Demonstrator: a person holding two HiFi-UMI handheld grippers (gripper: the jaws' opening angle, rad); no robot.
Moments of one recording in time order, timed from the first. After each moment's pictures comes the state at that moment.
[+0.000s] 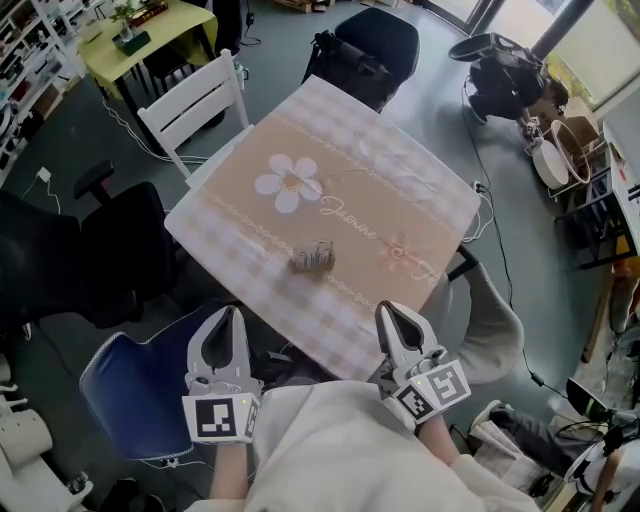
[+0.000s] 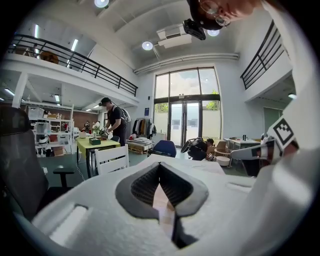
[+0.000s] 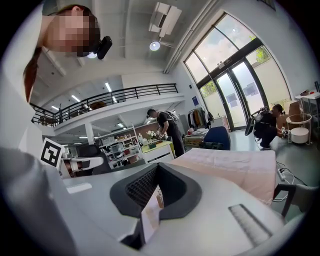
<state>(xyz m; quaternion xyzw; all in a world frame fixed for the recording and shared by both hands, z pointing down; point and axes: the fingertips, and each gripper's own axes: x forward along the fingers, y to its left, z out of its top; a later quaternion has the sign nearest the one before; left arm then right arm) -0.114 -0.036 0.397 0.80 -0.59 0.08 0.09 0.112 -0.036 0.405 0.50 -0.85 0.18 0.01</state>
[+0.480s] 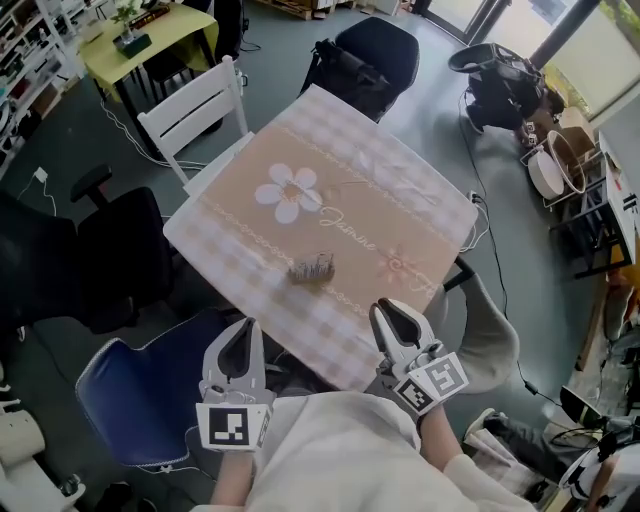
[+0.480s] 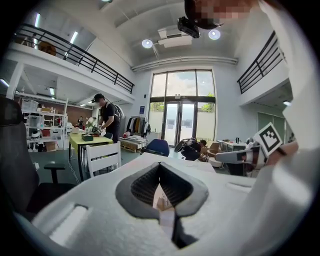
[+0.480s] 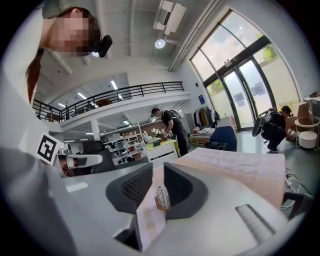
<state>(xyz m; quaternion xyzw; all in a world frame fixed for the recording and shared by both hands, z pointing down) -0.091 -0.036 0.404 0.82 -0.55 0.08 0.11 0.105 -0.058 0.417 0.46 -0.87 0.17 0.03</state>
